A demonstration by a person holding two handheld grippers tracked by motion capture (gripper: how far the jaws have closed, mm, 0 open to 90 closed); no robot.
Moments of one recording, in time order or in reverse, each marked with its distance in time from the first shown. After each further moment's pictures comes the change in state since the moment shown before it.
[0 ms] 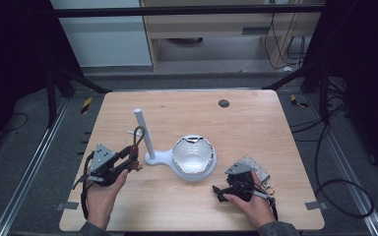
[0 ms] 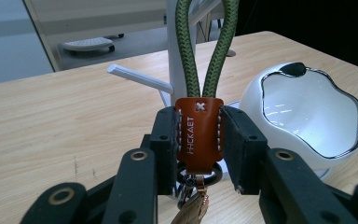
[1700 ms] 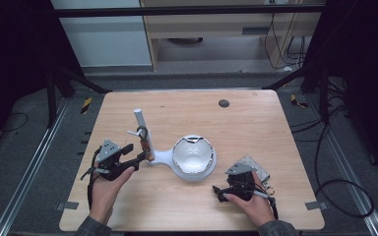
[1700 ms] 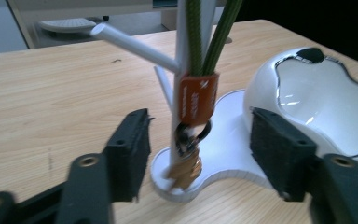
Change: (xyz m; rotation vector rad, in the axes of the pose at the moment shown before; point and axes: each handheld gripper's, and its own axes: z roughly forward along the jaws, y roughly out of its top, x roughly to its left) left arm 0.018 -0.015 0.030 0.056 -0.059 -0.032; right arm 0.000 -0.001 -0.001 0.001 0.004 0.006
